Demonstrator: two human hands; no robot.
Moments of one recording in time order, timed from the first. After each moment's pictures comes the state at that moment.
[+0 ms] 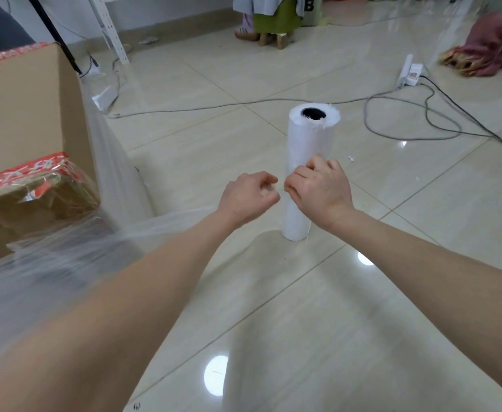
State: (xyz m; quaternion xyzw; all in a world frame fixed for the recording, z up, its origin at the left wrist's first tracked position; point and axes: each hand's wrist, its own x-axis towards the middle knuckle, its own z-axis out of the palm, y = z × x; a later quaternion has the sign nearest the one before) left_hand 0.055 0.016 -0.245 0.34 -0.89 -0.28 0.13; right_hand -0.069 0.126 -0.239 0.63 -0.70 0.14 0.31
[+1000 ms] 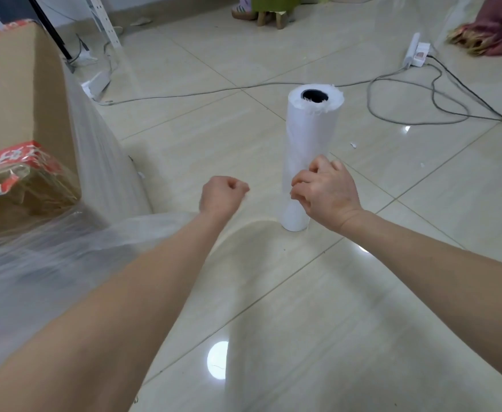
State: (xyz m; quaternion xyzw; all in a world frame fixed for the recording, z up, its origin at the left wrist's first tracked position) left_hand 0.067 -0.005 -0.279 0.52 -0.76 -0.35 0.18; right_hand -0.085 0.133 -0.265 0.68 -0.67 0.15 0.25
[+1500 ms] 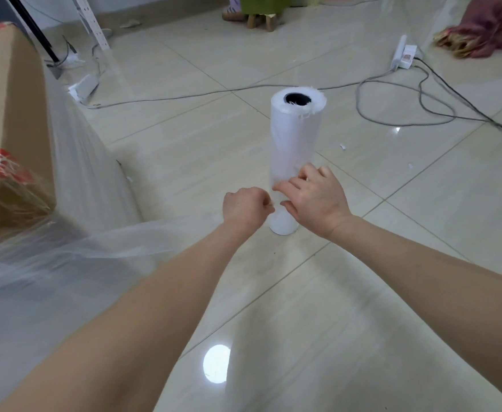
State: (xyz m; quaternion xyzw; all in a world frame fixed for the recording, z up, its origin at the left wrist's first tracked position) left_hand 0.021 0.029 -0.292 0.39 -0.91 -0.12 0.01; right_hand -0.085 0.141 -0.267 0.66 -0.69 0.09 0.27
